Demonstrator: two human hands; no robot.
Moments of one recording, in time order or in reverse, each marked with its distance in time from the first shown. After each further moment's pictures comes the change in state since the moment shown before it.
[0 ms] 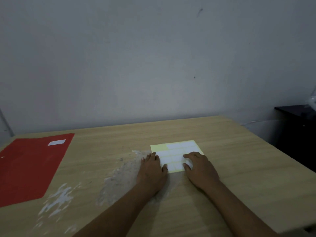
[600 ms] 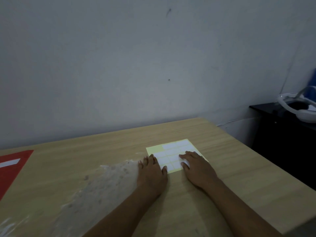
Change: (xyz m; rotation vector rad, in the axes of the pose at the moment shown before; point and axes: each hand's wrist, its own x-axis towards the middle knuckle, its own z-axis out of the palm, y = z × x) left_hand 0.055 0.084 0.037 0.065 -0.025 0.028; right_hand 0.037 0.091 -0.025 -0.035 -0.060 0.058
